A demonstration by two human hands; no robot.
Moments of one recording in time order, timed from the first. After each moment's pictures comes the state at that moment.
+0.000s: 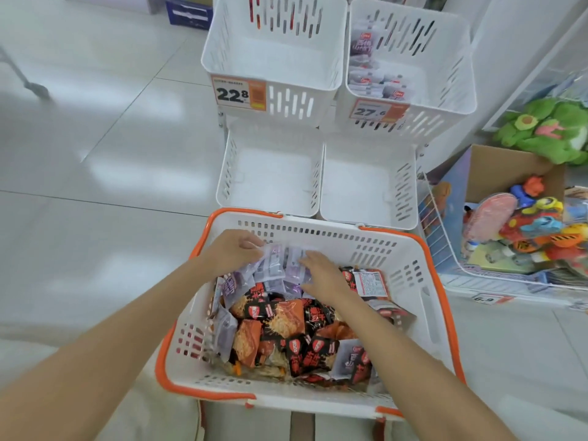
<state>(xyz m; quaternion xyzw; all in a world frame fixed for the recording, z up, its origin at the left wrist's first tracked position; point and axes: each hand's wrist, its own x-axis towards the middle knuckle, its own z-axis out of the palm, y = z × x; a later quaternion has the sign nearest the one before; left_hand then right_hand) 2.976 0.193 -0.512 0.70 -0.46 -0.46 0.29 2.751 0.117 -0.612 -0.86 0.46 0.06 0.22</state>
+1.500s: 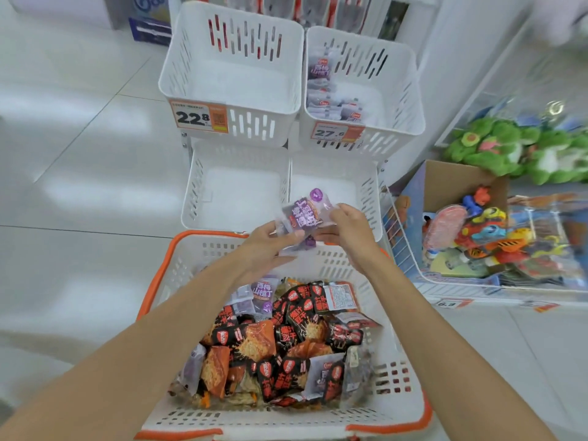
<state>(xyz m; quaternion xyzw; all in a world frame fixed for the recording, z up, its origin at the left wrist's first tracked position) 2.882 0.130 -0.478 0.48 -0.31 -0.68 0.45 2.716 0.081 -0.438 -0.54 0.52 -0.35 0.56</state>
